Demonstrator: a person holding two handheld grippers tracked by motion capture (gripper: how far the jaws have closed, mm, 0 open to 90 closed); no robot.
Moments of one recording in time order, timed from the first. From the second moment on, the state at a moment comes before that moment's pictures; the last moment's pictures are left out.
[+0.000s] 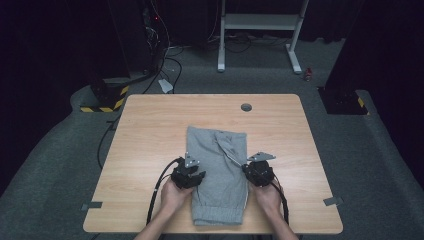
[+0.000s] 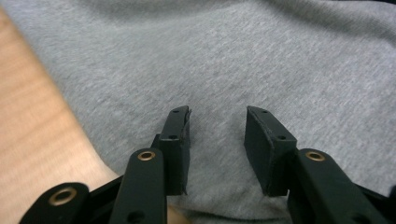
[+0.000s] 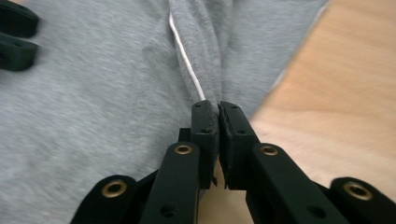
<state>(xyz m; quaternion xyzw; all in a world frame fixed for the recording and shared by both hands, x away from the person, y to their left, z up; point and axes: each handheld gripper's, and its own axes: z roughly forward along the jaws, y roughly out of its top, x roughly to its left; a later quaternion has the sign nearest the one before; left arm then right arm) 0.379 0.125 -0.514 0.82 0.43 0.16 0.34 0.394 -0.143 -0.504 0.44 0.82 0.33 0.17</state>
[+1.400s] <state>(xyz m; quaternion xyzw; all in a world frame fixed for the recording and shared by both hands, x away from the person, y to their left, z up) 0.428 0.126 -0.511 0.80 0.46 0.16 0.34 0.426 -0.090 -0.486 0.40 0.83 0.33 0.20</state>
